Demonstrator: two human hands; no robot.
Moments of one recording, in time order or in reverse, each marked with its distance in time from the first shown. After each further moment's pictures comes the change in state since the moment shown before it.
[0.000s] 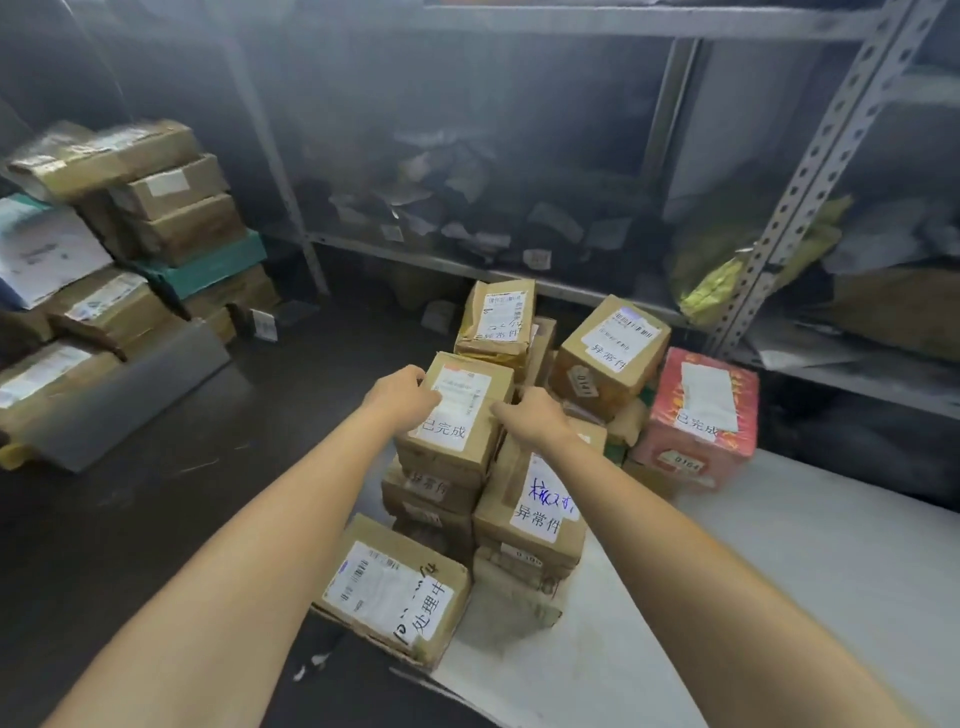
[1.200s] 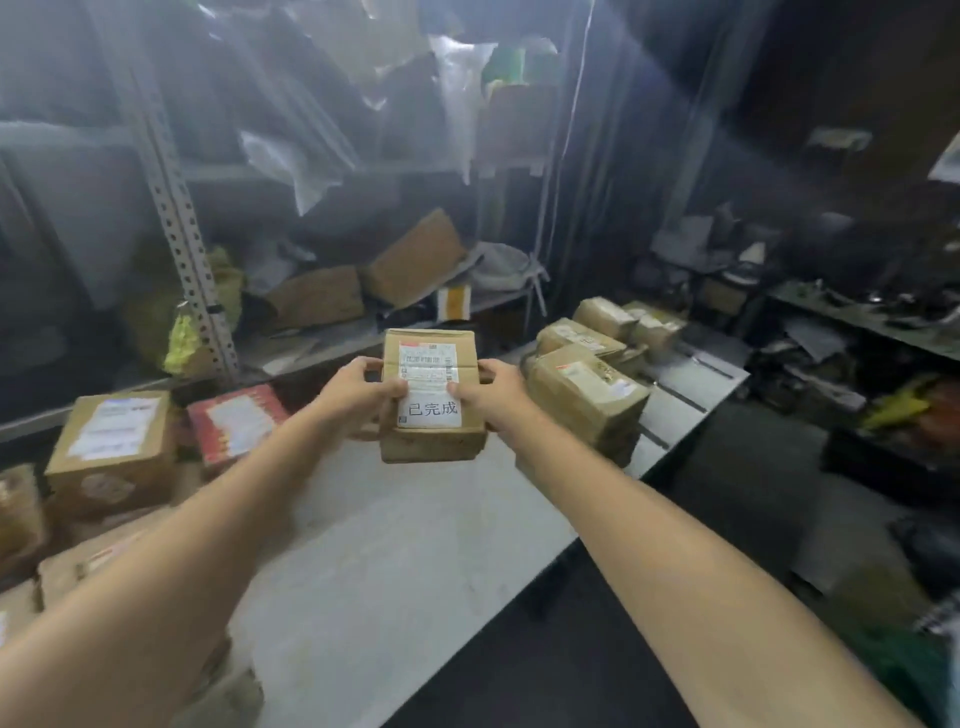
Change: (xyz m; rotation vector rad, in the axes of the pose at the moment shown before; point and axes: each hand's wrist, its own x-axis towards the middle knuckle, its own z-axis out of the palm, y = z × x) left_hand -0.244 0.274 0.147 -0.294 -0.776 0.768; right_hand -0.367 0.139 -0.196 0.520 1.069 0.348
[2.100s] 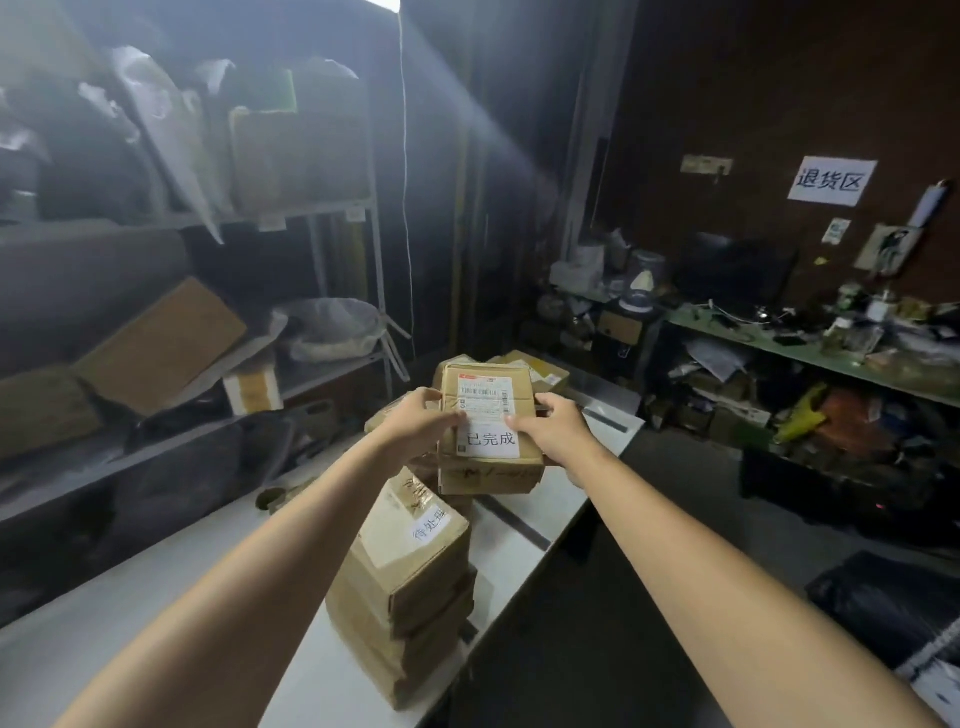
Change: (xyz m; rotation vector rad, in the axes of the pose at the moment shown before) left_hand 0.215 0.203 0.400 0.058 -0.306 0.086; right_hand 0.221 0.108 -0.402 0.021 0.216 0.104
